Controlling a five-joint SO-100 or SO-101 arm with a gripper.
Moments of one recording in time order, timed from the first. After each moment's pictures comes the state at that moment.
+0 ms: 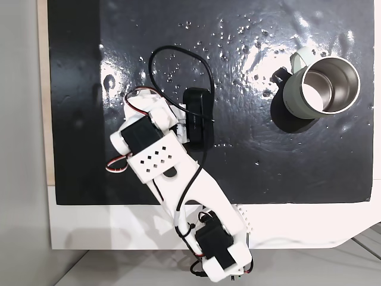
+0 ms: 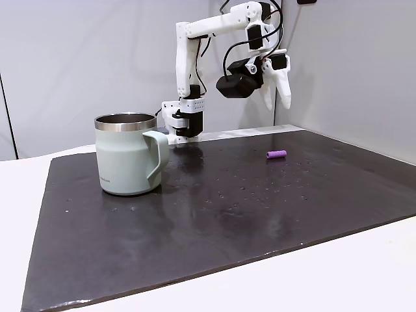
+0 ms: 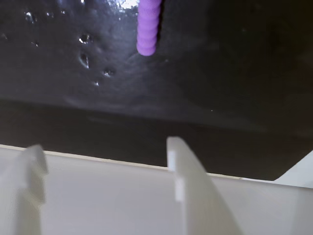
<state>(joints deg) -35.8 89.9 80.0 86.7 25.9</state>
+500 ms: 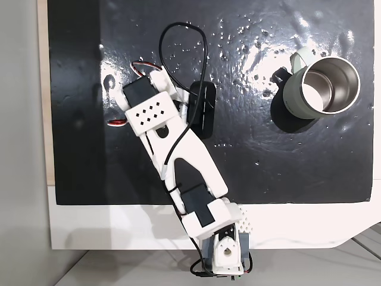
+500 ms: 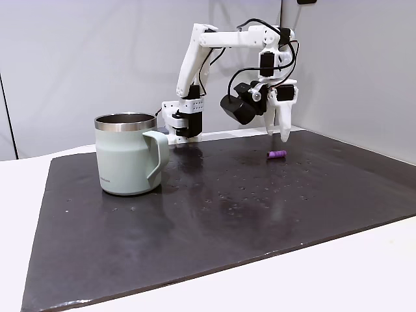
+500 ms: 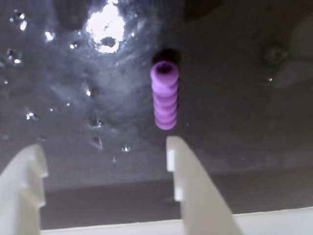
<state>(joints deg) -31.8 67.8 67.1 89.0 30.6</state>
